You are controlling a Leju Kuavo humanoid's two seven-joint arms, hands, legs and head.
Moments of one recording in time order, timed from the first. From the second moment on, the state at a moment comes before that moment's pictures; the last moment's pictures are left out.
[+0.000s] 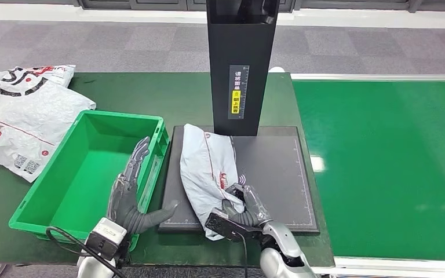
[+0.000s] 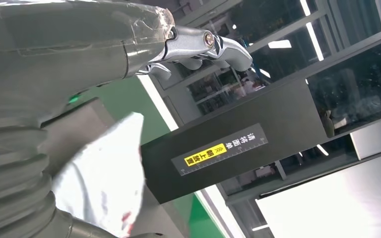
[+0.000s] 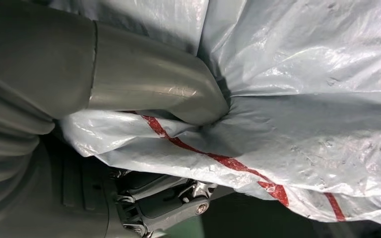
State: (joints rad) left arm 0.06 -0.11 -0.25 -1.67 -0.31 -0.01 -0.58; right arm -0.18 0.13 0.42 -1.12 1.01 -0.20 -0.12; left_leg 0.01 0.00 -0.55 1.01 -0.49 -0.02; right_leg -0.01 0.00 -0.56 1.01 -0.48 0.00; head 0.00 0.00
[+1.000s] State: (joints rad) left arm 0.07 -0.10 -0.25 -1.68 -0.31 0.00 -0.58; right arm -0.13 0.08 0.40 -1.20 1.03 -0.21 -0.10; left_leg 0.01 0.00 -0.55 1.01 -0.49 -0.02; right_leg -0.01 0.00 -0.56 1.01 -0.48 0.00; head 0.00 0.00
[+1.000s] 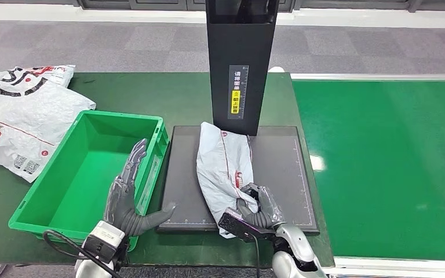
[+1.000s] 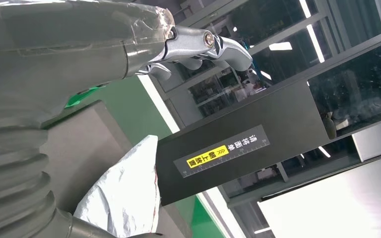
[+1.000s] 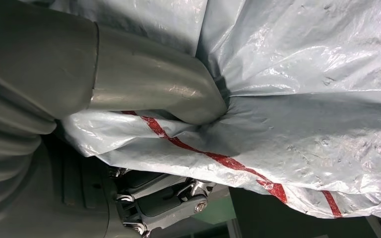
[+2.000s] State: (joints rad) left arm 0.07 -0.10 -0.26 -1.69 -0.31 0.00 -0.58; right arm -0.14 0.10 0.41 -1.20 0.93 -0.20 -0.20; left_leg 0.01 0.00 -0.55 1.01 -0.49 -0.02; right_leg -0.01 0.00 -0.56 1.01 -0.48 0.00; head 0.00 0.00
